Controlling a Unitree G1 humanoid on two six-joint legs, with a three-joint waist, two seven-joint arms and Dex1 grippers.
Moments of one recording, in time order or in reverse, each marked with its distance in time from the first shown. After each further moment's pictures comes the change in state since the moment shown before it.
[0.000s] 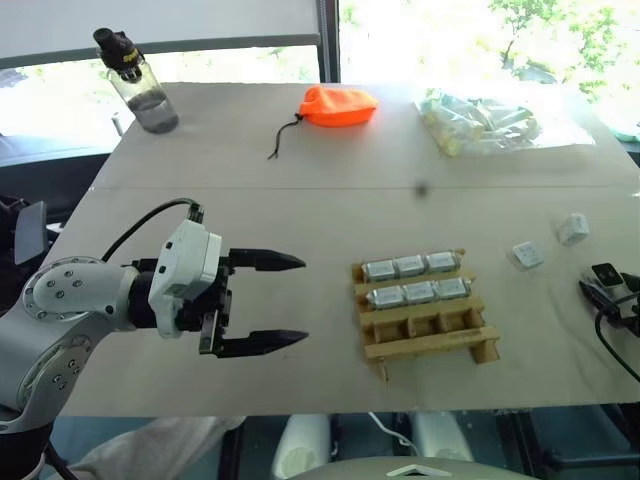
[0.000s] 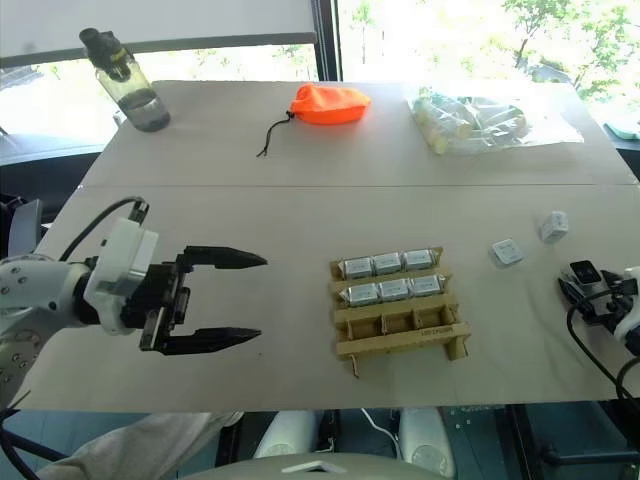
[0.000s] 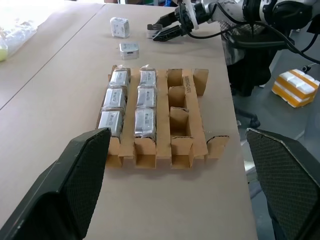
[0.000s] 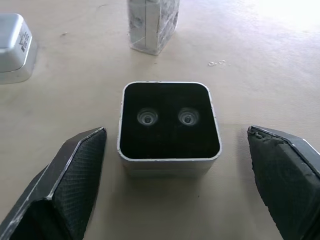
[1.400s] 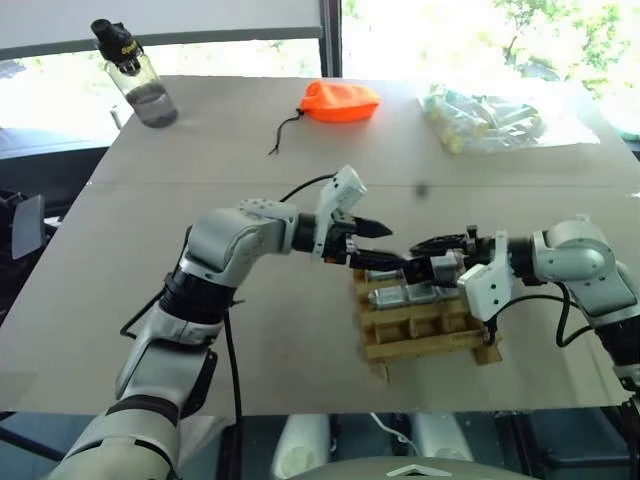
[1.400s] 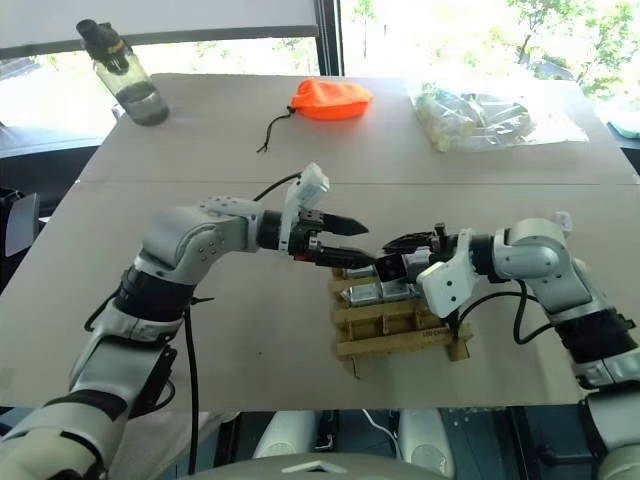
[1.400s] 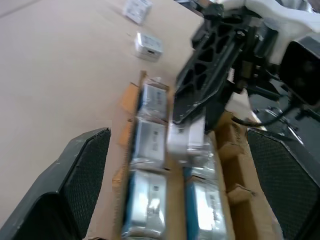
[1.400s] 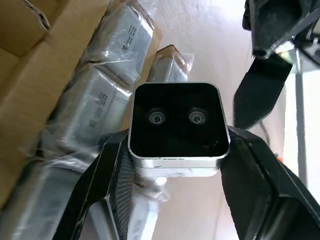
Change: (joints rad) left arm -0.783 -0.483 -0.605 0.587 0.225 0.441 0.117; right arm -0.434 -0.018 0.733 -0.587 -0.514 -0.695 0.183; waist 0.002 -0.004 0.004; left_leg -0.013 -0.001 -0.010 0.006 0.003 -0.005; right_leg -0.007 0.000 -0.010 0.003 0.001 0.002
